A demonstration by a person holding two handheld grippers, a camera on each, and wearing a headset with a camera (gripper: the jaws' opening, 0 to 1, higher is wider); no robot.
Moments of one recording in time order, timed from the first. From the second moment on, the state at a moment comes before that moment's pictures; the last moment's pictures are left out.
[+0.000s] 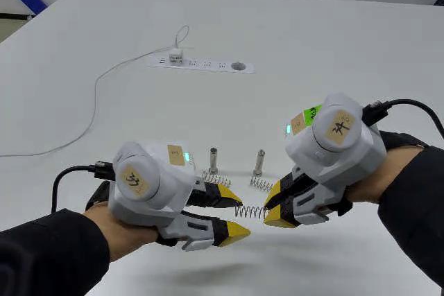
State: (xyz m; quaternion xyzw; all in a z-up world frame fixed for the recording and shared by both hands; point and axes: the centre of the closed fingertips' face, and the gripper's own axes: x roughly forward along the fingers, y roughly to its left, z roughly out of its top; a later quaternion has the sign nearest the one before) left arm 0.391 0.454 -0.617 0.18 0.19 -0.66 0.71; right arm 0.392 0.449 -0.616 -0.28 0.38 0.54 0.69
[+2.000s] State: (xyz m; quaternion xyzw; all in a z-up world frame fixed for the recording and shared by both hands) left arm 0.388 0.451 -0.607 0.15 0.18 -0.66 0.71; right arm 0.391 0.487 -0.572 -0.22 0.30 0.57 0.73
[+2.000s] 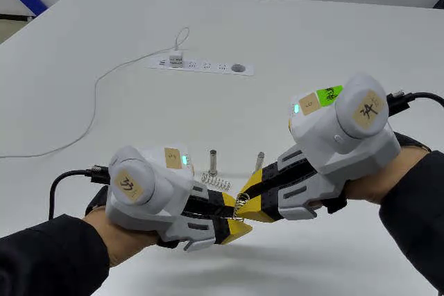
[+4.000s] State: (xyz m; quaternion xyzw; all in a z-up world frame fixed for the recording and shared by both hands) left arm 0.416 0.503 -0.588 0.09 0.19 -0.58 0.79; right arm 0.498 0.330 -0.563 -0.13 0.26 0.31 0.91
